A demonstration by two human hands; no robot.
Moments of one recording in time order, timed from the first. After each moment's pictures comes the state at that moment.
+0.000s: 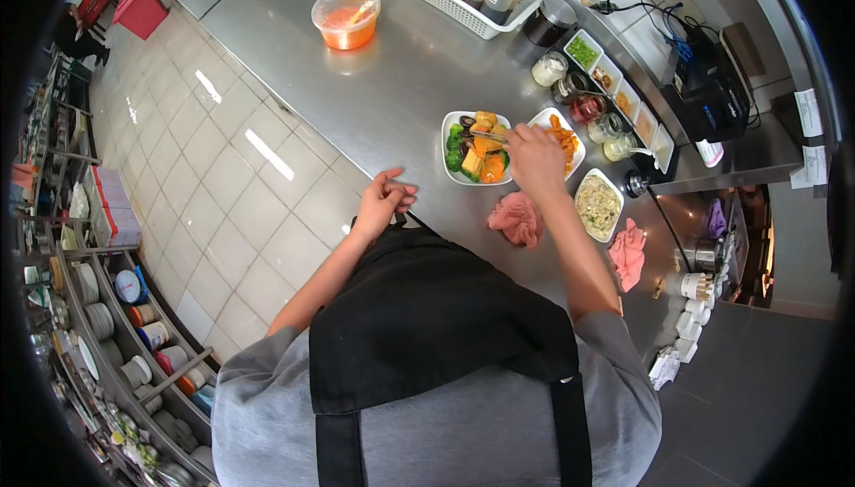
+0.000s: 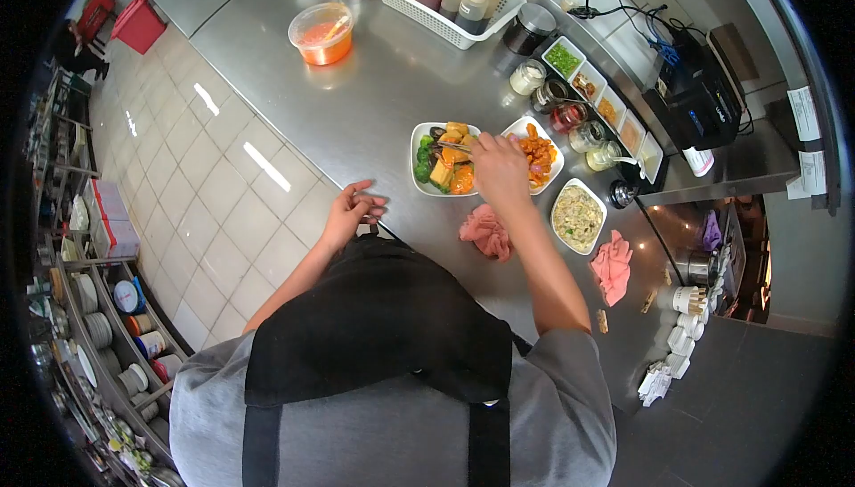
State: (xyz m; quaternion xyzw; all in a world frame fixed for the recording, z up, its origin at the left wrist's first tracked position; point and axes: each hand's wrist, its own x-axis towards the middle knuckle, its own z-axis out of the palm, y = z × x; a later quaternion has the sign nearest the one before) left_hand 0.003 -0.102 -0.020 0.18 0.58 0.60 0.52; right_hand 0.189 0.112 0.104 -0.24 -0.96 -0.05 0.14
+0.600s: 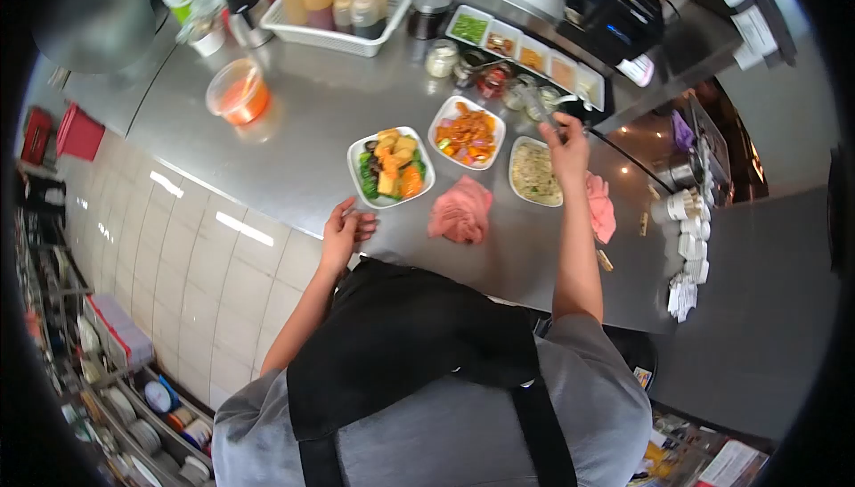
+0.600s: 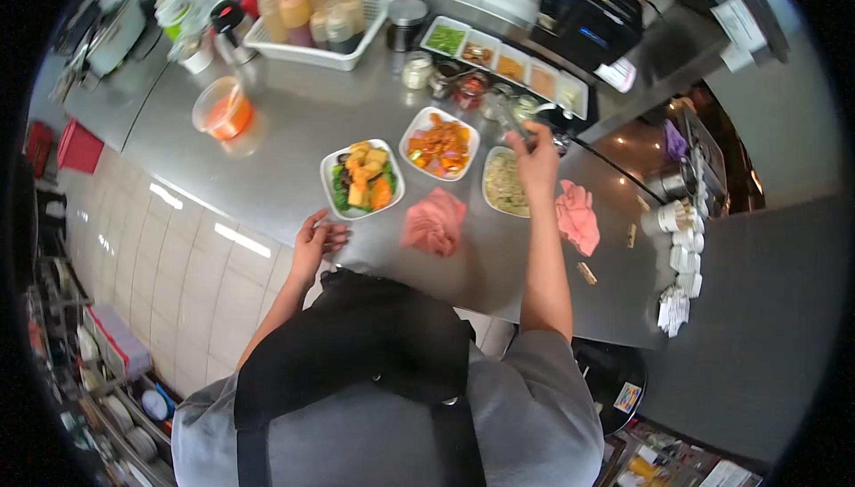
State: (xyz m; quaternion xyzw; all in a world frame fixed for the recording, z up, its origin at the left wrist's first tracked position) left_hand 0.033 -0.054 -0.004 0.23 0.61 0.52 0.55; right_hand 0.368 0.184 0.101 -0.59 -0.68 0.18 0.40
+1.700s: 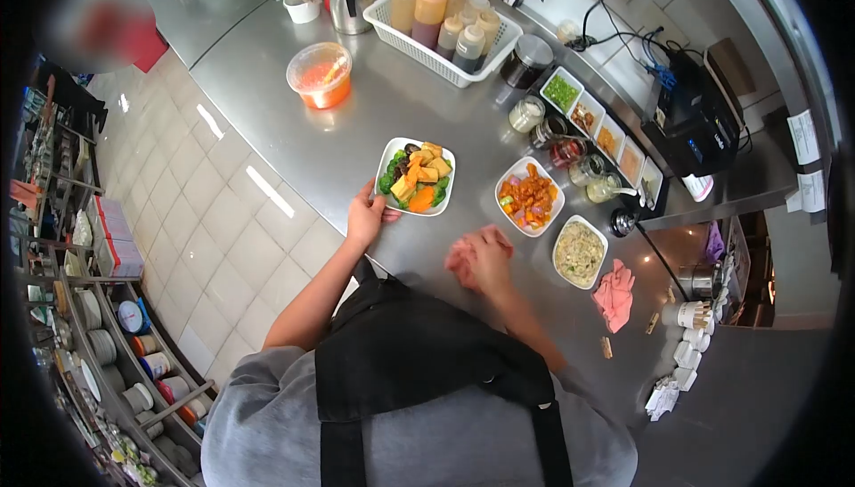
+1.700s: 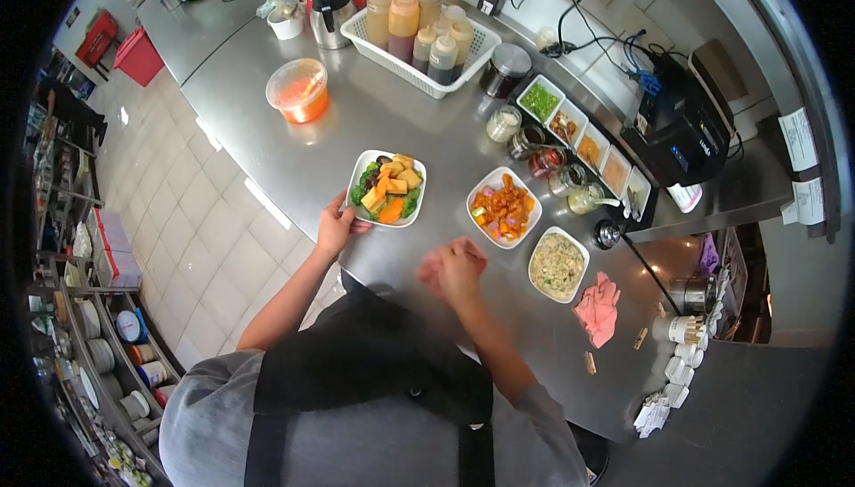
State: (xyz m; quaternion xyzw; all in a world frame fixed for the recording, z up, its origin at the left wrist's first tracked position) left_hand -0.025 -0.005 -0.015 0.18 0.66 0.58 0.44; right_hand 0.227 0.075 0.011 -0.36 -0.90 0.20 0.15
